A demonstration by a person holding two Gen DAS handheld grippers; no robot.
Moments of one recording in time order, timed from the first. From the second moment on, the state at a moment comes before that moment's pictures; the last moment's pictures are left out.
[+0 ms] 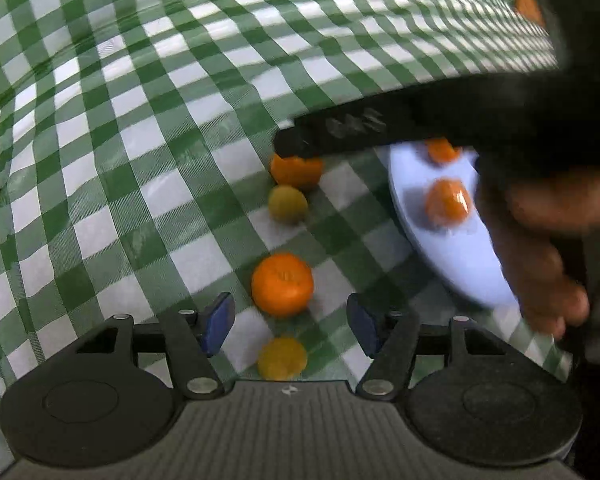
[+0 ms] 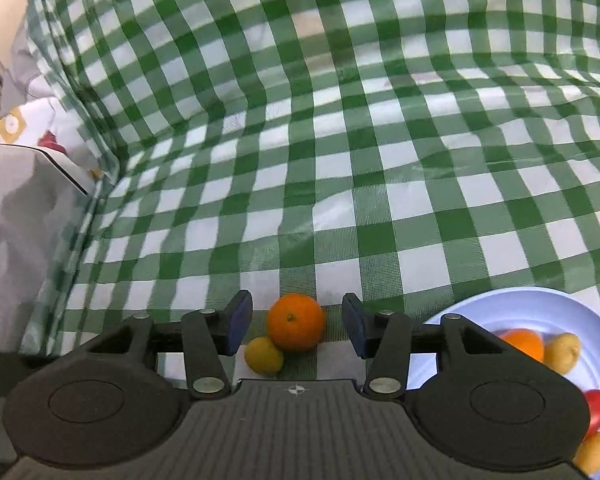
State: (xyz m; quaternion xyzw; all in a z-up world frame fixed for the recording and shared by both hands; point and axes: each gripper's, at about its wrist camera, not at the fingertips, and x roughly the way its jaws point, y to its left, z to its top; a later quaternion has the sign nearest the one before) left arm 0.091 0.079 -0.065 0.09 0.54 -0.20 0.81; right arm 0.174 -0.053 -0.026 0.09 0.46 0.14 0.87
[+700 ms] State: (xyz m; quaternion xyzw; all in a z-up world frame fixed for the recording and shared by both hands) left arm 0.092 0.094 -0.047 0.09 0.51 -0.15 0.84; right arm 0.168 -0.053 -0.002 0.04 0.44 0.15 0.88
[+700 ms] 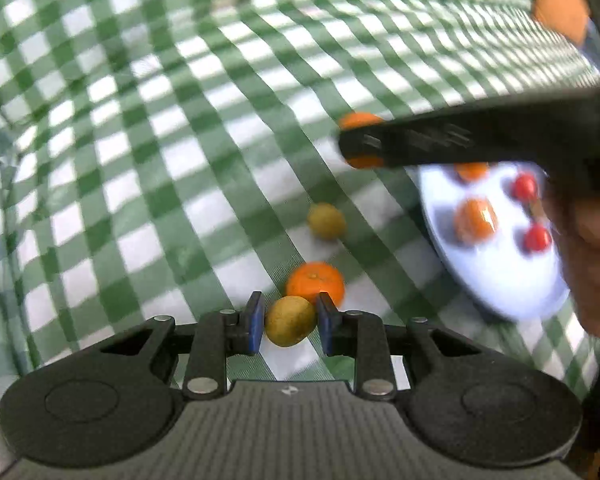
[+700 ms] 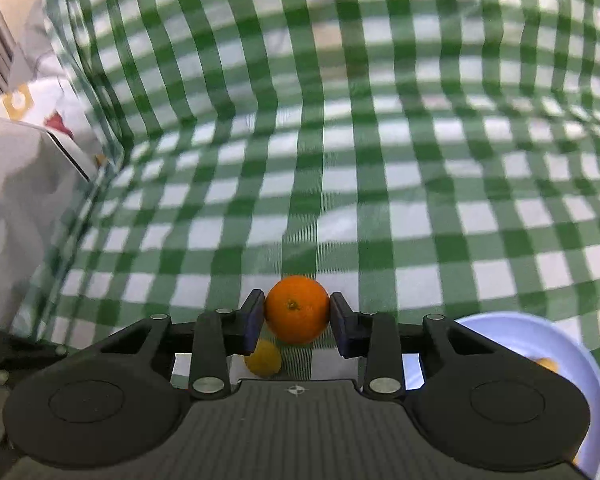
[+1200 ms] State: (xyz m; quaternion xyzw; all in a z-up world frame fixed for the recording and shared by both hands) left arm 0.107 0.081 -0.019 0.03 0.44 -0.07 0.90; right arm 0.134 -0.109 0.026 0.04 0.42 0.15 0.89
